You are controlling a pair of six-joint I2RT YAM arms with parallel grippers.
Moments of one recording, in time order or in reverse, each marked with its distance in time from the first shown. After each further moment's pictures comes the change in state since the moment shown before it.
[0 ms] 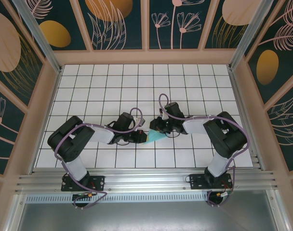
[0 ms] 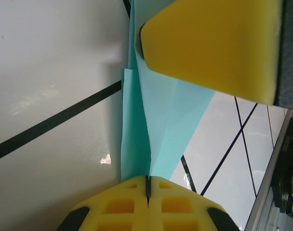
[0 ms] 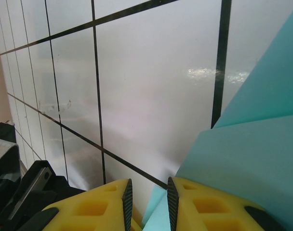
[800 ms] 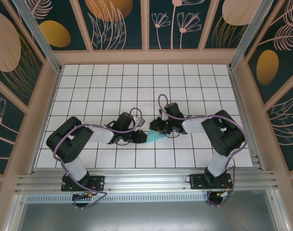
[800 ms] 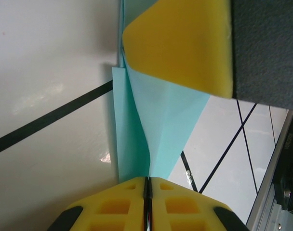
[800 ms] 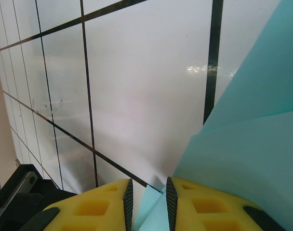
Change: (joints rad) left arm 0.003 -0.024 -0.001 -0.039 -0.009 0.014; right arm -0.003 0.033 0.001 0.016 -0.008 -0.012
